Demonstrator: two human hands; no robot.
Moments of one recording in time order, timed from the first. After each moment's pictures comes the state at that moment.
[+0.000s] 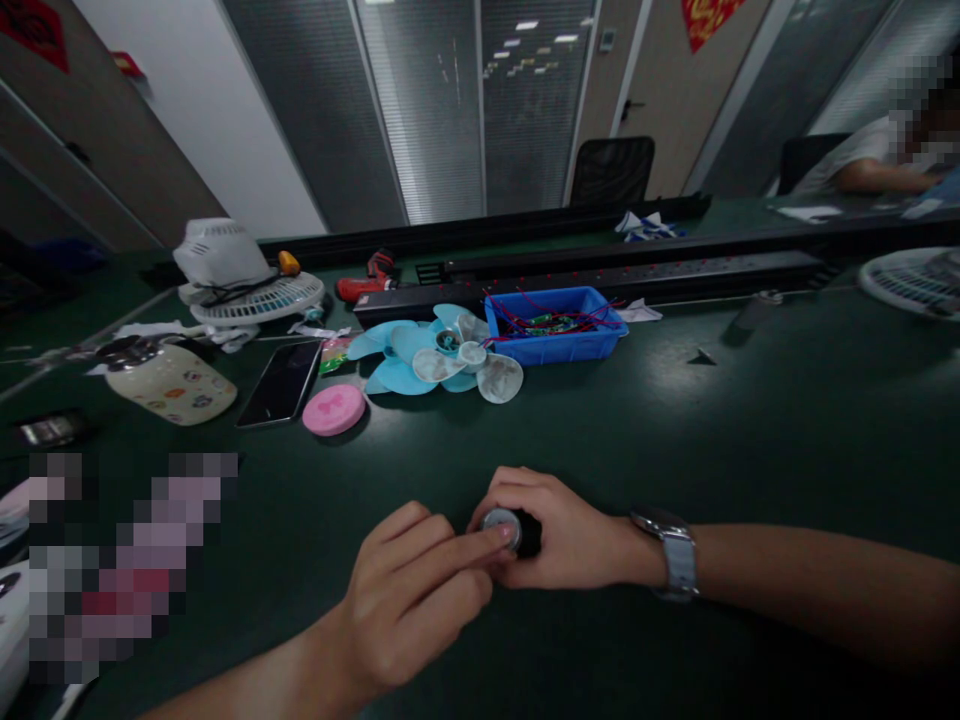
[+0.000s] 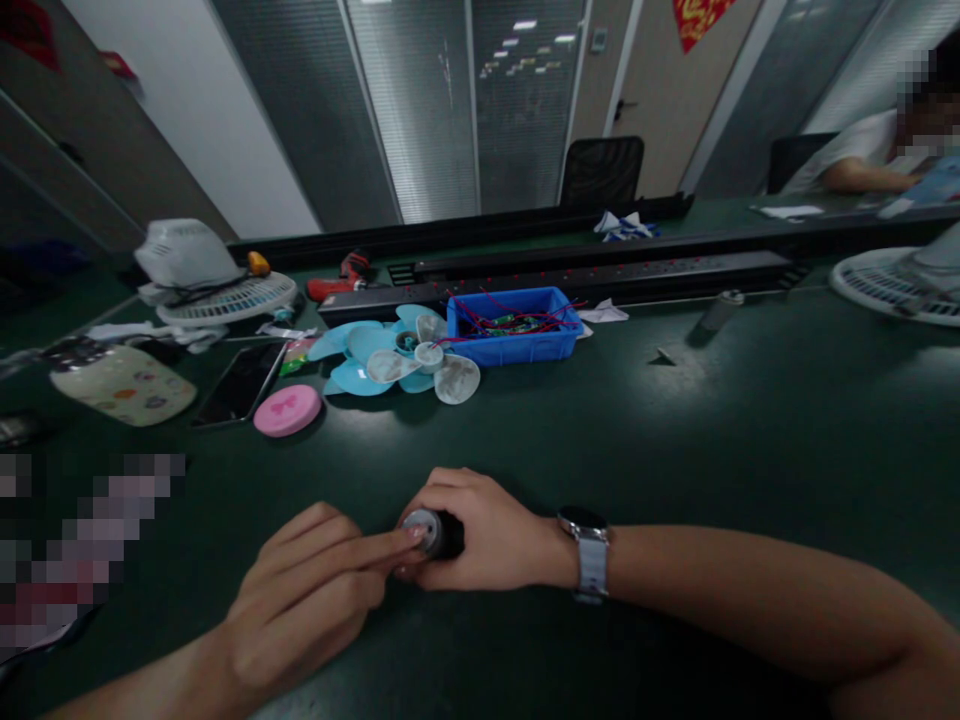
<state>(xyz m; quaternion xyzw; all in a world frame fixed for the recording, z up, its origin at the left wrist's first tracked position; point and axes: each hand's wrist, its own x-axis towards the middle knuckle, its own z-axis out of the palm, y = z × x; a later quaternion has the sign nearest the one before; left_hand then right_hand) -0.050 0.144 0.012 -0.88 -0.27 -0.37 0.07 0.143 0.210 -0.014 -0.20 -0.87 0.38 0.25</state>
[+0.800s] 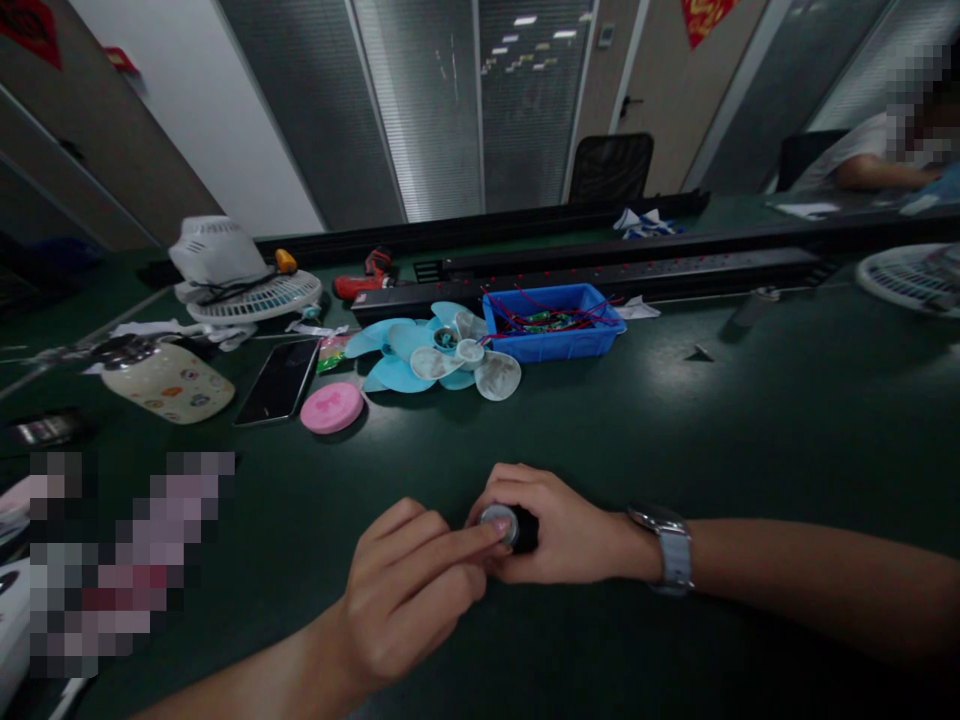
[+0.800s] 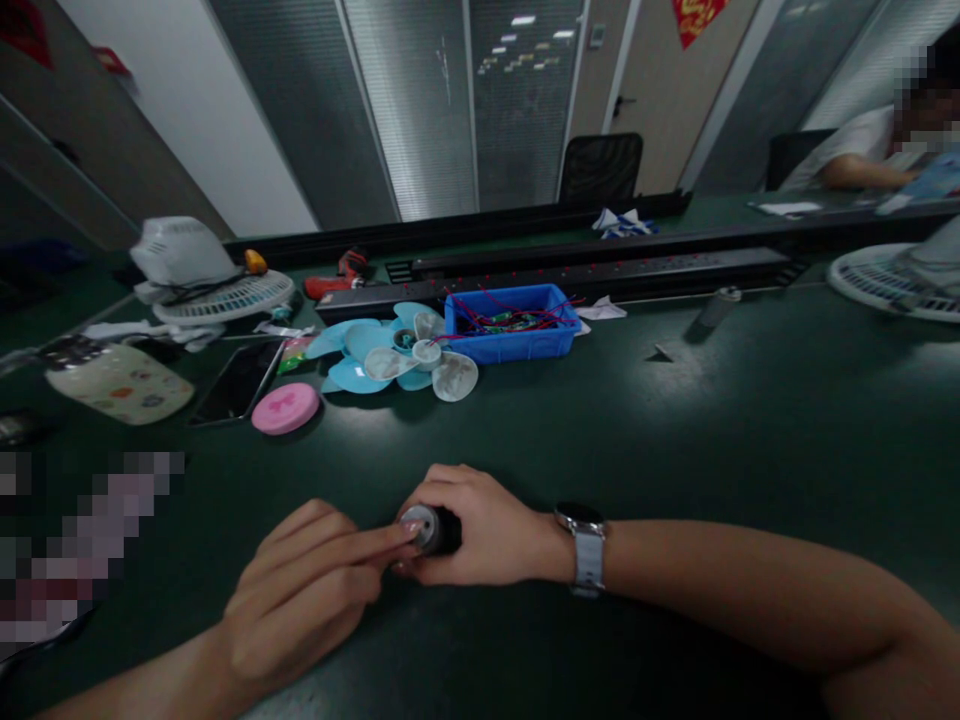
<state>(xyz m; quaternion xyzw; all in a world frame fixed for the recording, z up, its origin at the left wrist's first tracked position) -0.052 0.142 0.009 -0.88 -0.28 -0.38 0.07 0.142 0.210 -0.014 -0.20 -0.87 0.37 0.25</state>
